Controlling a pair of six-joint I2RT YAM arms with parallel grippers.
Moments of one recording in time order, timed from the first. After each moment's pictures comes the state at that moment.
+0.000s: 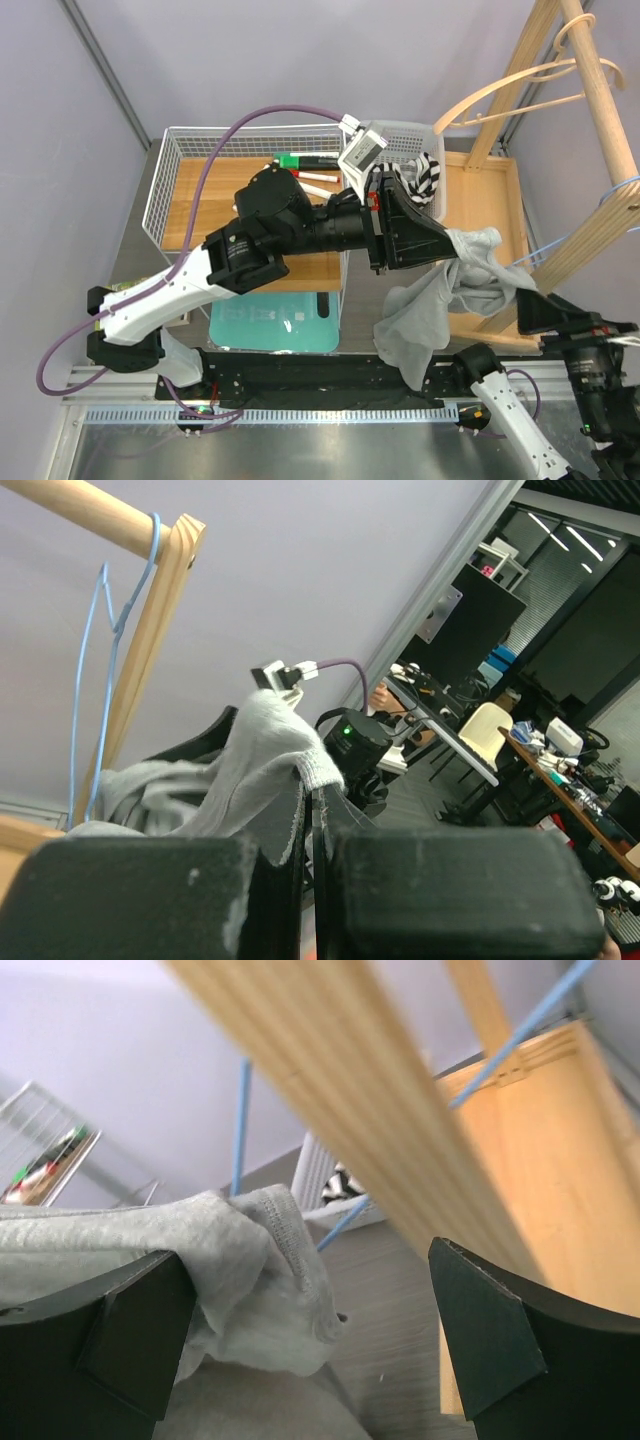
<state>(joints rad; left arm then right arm) -1.30 1.51 1.95 -0.09 0.33 -0.66 0.40 0.13 1.23 -1.03 0.33 0.57</state>
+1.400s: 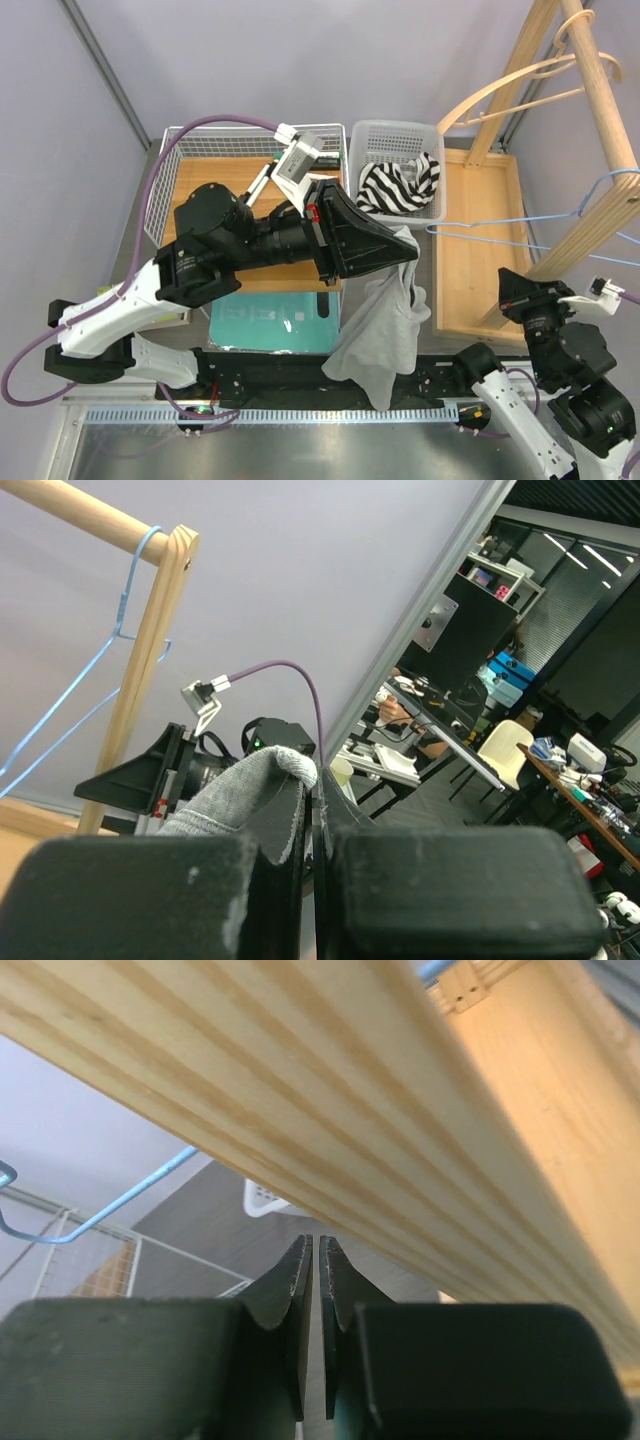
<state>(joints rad) -1.31 1.30 1.77 -0.10 0.25 -0.61 0.46 0.12 0.95 -0.95 0.57 0.76</state>
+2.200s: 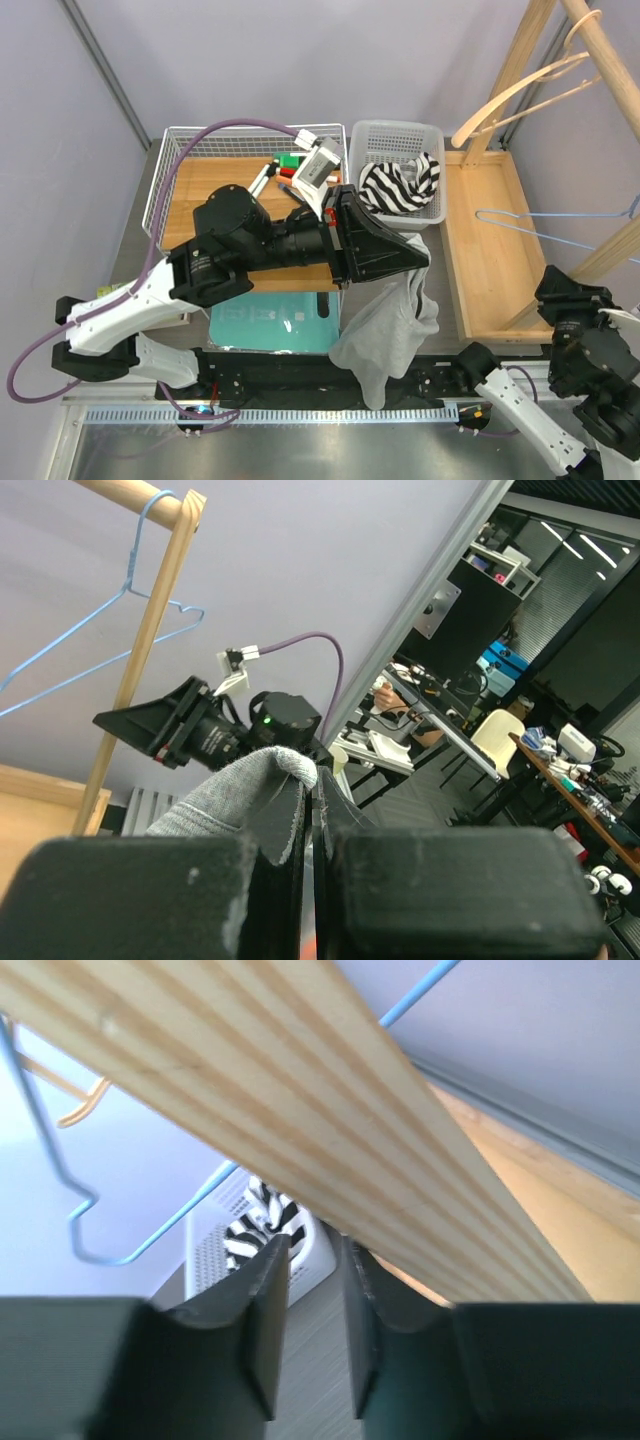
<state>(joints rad) -1.32 1.32 1.76 -0.09 0.27 -0.63 0.62 0.15 1.01 -0.98 1.09 0.81</state>
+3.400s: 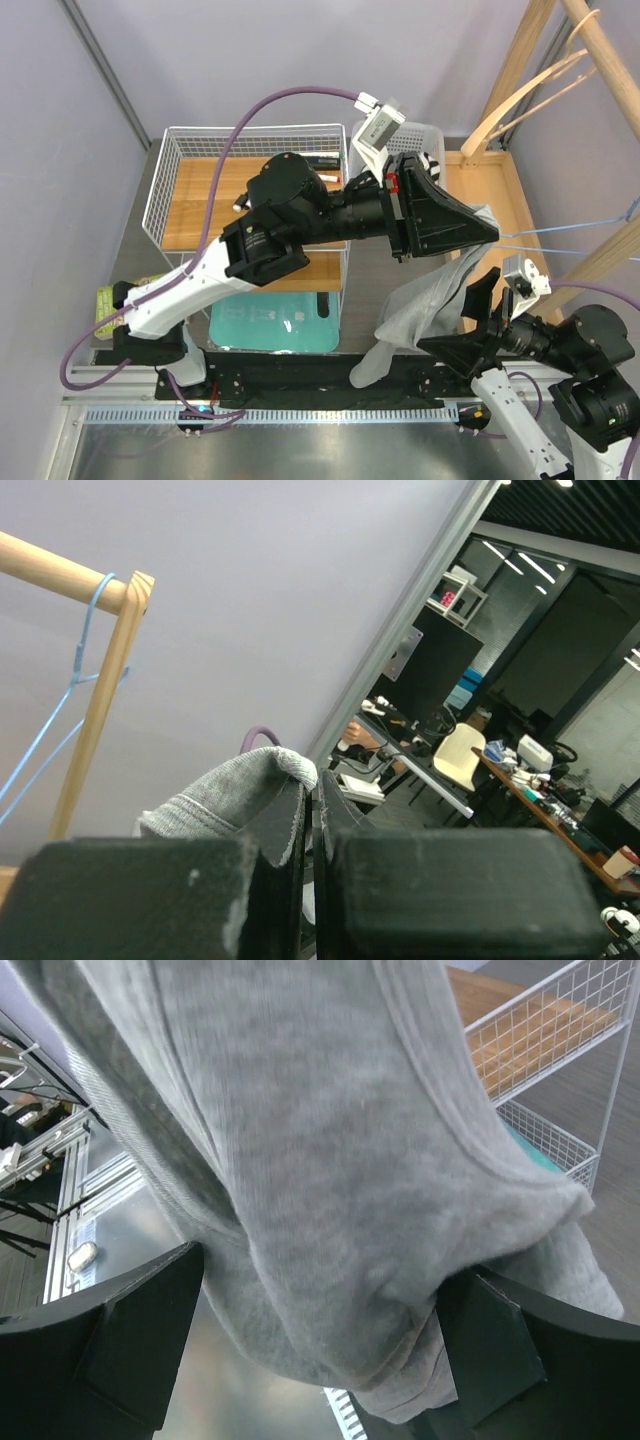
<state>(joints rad) -1.32 1.64 2.17 -0.09 0.33 -0.68 0.31 0.30 1.11 -0.84 -0.83 0.36</state>
